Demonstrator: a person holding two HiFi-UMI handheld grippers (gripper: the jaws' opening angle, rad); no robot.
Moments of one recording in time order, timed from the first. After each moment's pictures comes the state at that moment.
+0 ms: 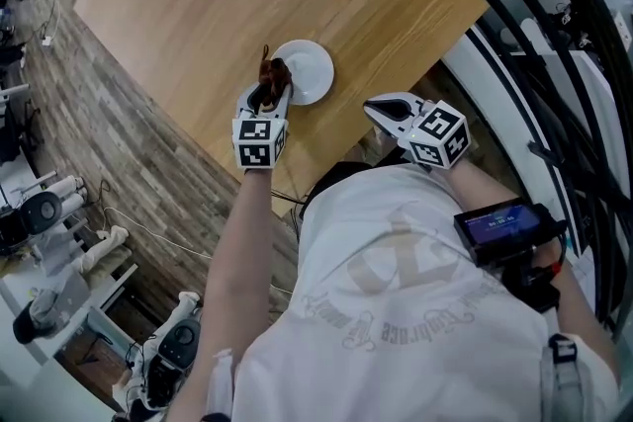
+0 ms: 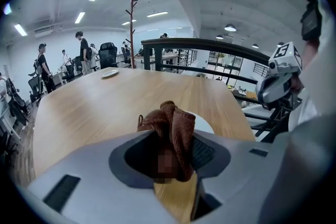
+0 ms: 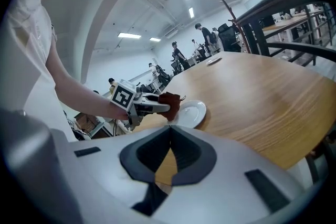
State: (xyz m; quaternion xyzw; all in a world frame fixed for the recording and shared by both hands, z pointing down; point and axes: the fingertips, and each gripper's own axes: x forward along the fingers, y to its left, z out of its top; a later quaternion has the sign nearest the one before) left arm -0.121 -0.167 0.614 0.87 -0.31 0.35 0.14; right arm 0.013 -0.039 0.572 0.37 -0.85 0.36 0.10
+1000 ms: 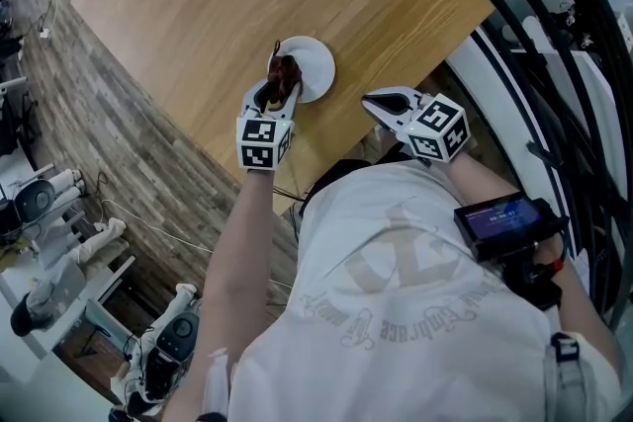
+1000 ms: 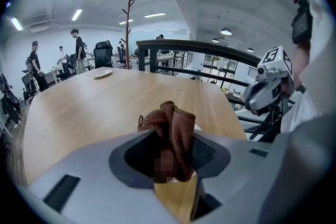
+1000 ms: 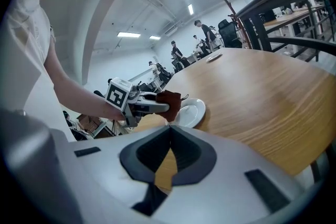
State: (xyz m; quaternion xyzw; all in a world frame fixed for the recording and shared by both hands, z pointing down) left arm -0.115 -0.158 0.599 0.89 -0.28 0.34 0.15; right arm 0.000 -0.052 0.568 0.36 -0.85 0.37 0.11
